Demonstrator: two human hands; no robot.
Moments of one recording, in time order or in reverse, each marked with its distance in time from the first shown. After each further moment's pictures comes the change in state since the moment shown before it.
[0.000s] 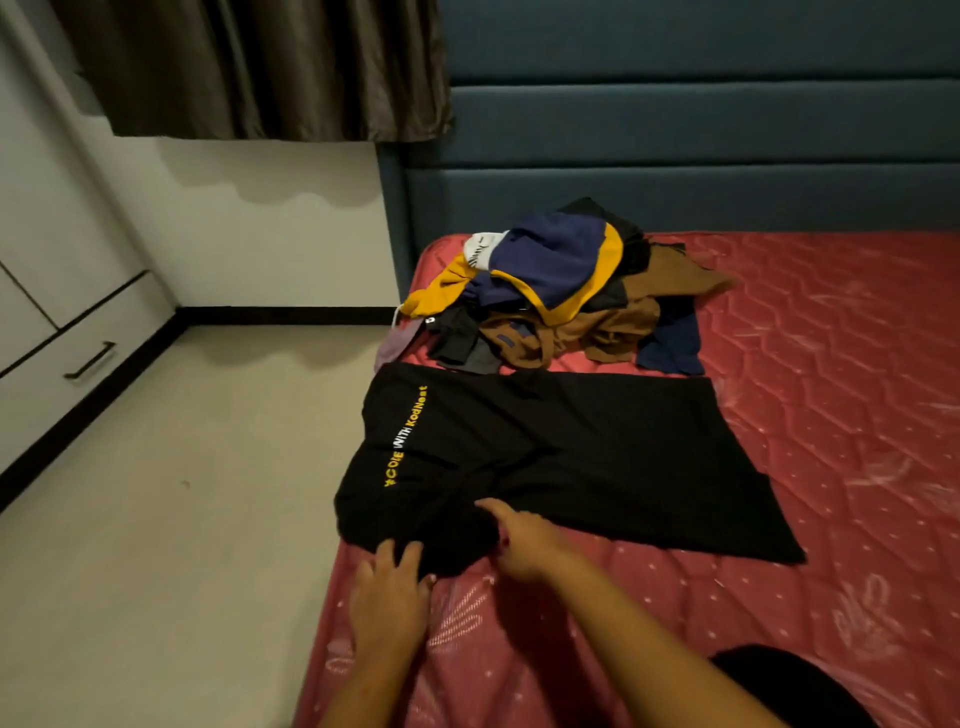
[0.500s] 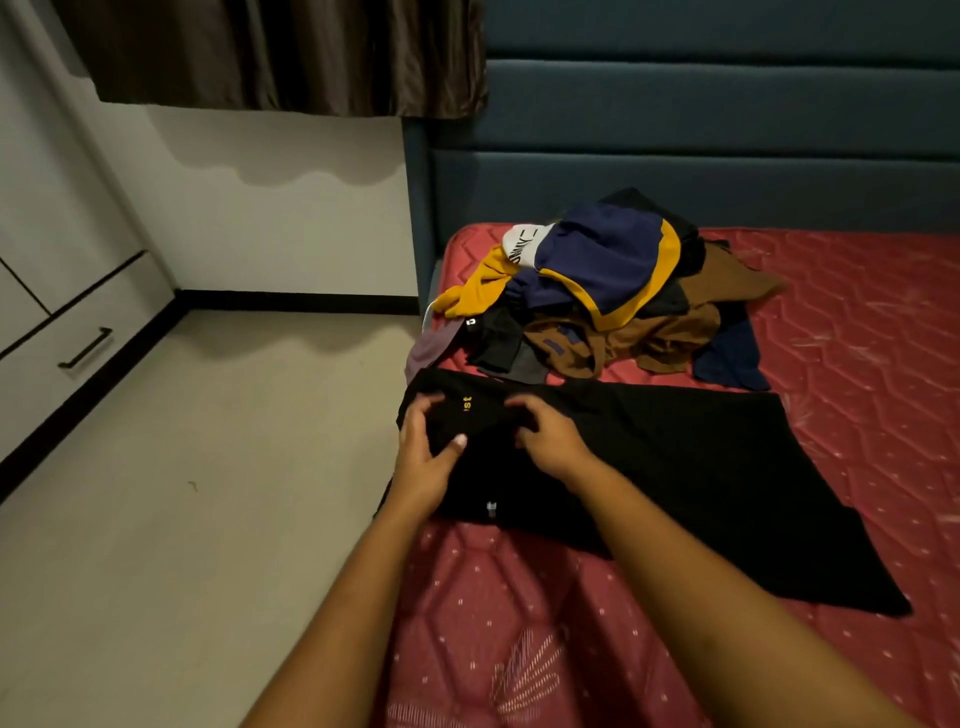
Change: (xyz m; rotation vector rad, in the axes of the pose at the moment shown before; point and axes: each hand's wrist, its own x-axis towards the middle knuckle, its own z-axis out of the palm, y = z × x) left_hand 0.167 -0.009 -0.084 -1.045 0.013 0.175; right_hand 0.114 -0.076 -0.082 0.421 0.293 -0.026
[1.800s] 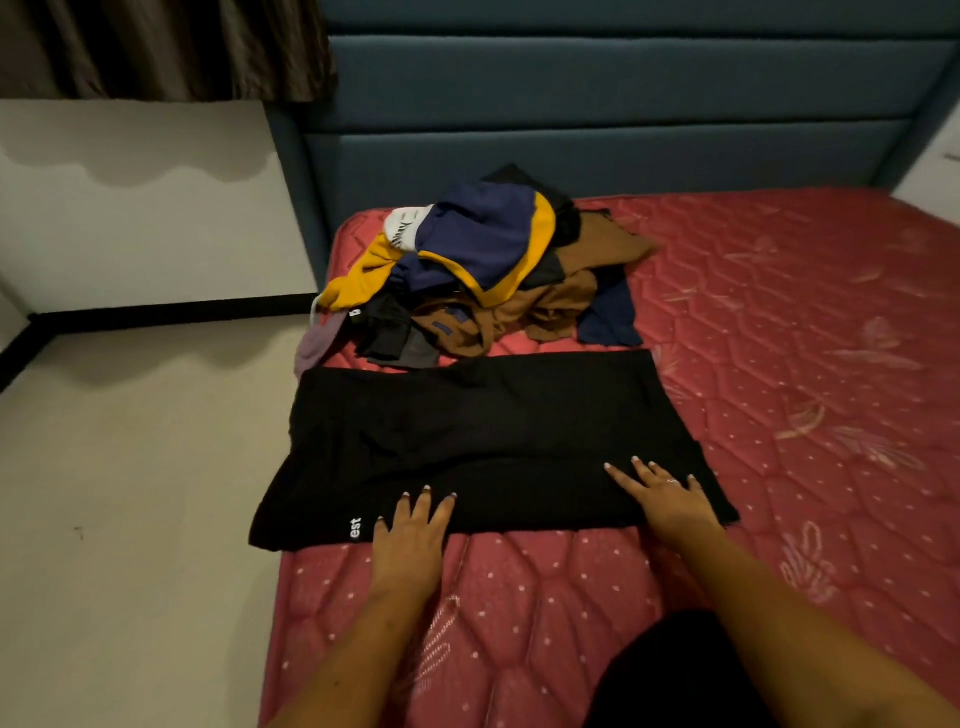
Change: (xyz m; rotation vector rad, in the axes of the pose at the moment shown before) left_hand -0.084 -0.026 0.117 1.298 -0.486 0.119; right_hand -0.128 0.231 -0.129 -0.975 -0.100 0.340
